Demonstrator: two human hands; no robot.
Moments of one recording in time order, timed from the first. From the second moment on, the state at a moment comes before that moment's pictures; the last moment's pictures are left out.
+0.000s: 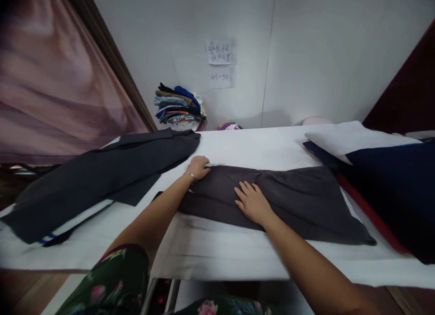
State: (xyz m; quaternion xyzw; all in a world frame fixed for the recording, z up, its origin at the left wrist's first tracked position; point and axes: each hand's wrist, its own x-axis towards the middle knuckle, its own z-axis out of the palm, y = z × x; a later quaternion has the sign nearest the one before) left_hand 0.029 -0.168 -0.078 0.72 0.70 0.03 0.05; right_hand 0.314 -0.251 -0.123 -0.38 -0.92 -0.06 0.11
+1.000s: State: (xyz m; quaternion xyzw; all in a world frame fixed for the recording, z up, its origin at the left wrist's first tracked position) left_hand 0.113 -0.176 -0.113 0.79 0.61 0.00 0.05; right_hand 0.401 -0.211 -0.060 -0.55 -0.78 -0.02 0.29
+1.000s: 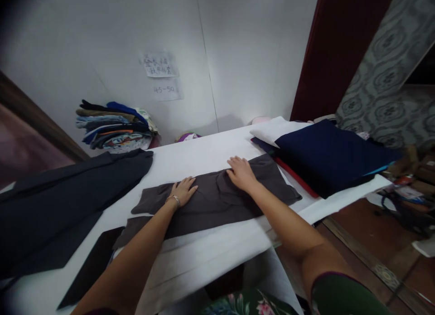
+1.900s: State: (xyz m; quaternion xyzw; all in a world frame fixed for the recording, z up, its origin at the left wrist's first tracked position) left_hand 0.114 -0.178 -0.108 0.79 0.61 0.00 0.06; right_hand 0.403 -0.206 -0.106 -0.53 -0.82 0.12 0.17
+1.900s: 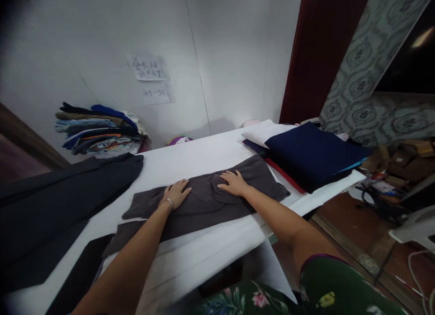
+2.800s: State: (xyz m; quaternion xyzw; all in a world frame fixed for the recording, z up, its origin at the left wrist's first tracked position) left_hand 0.112 -0.173 -0.113 0.79 0.62 0.00 0.04; right_hand 0.421 -0.198 -0.070 -0.58 -0.79 0.03 0.22
